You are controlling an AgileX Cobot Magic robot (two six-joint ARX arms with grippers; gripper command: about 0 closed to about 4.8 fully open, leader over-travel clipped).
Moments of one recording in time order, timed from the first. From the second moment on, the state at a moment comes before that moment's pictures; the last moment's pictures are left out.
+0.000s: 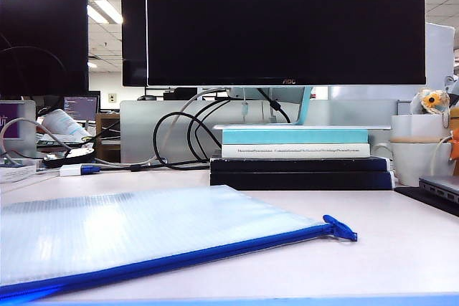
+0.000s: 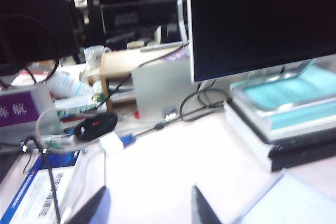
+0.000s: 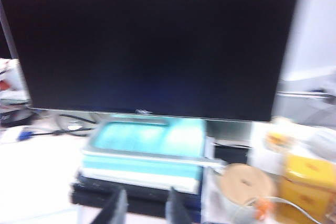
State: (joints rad) left arm 0.04 0.28 0.54 -0.27 0.27 0.12; right arm 0.49 0.44 0.89 -0.43 0.28 0.03
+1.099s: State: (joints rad) left arm 0.05 0.01 0.21 -0.14 0.25 -0.09; right arm 0.44 0.04 0.12 0.03 0.29 0.13
